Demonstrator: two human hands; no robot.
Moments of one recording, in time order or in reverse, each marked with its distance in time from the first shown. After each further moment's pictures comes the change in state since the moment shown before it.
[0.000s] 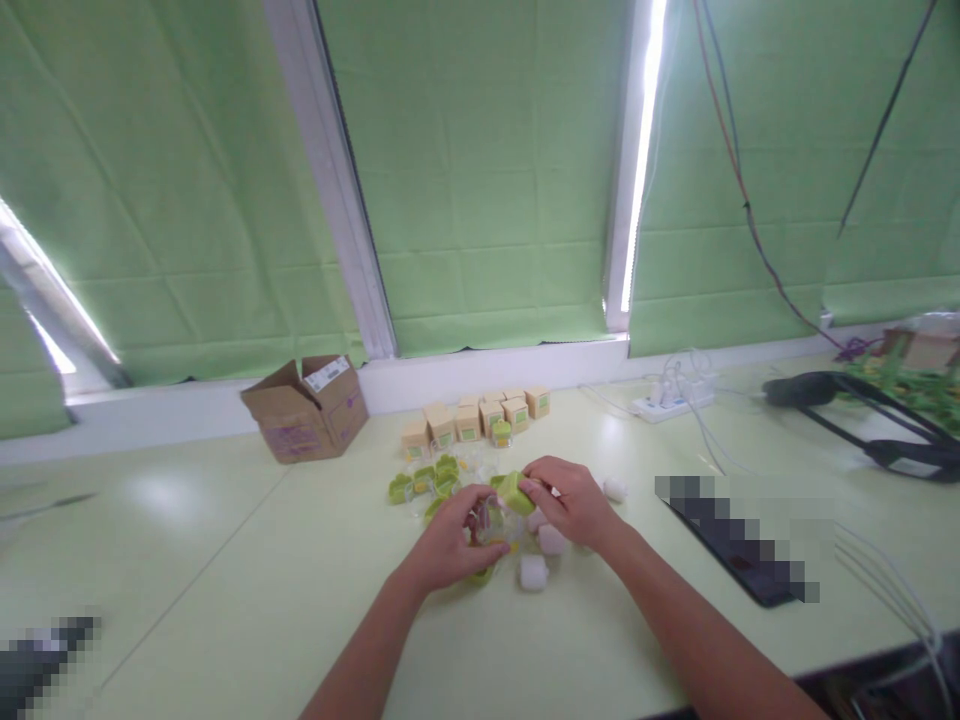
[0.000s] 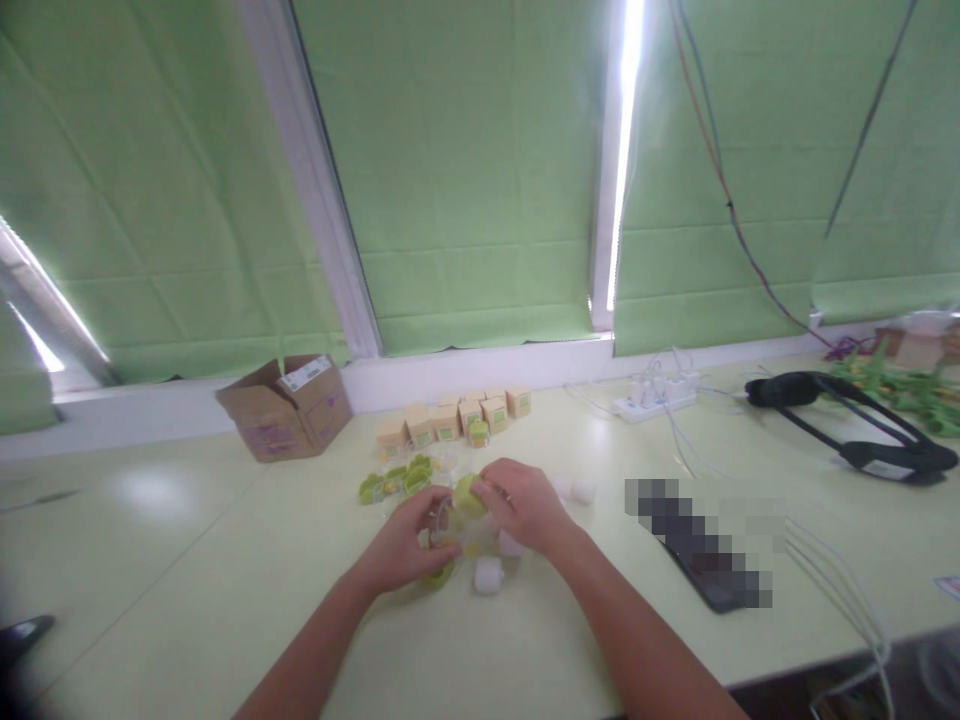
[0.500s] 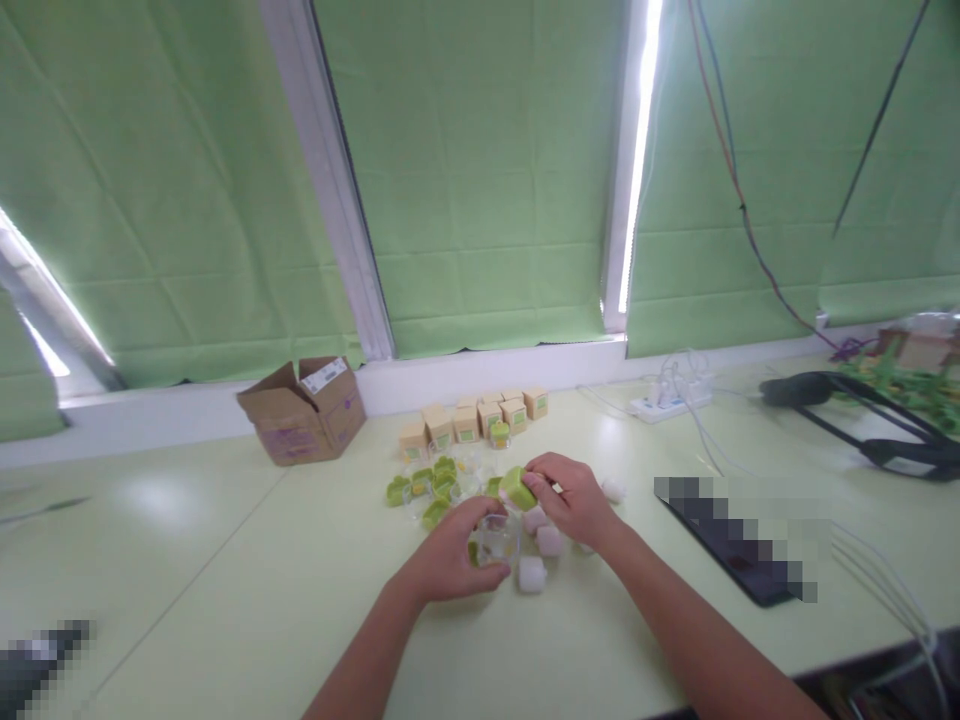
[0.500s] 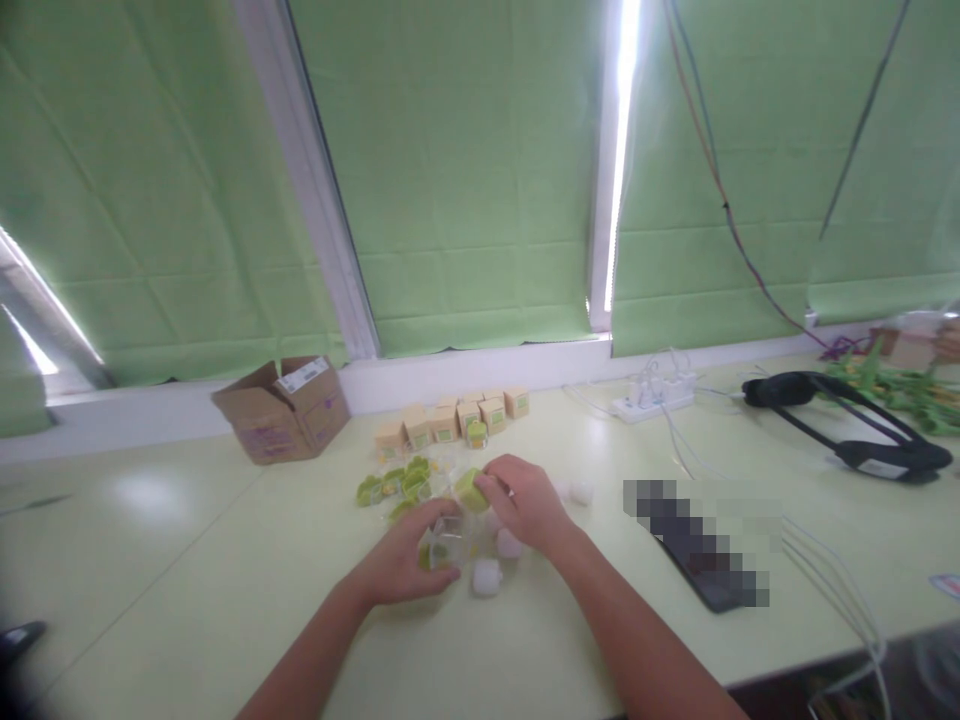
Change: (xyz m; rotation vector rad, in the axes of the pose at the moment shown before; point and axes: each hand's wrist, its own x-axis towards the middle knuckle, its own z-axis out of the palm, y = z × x) left_hand -0.005 0.008 -0.004 0.119 -0.113 0.102; right_hand 0.001 0.001 -0.001 0.043 0.085 0.033
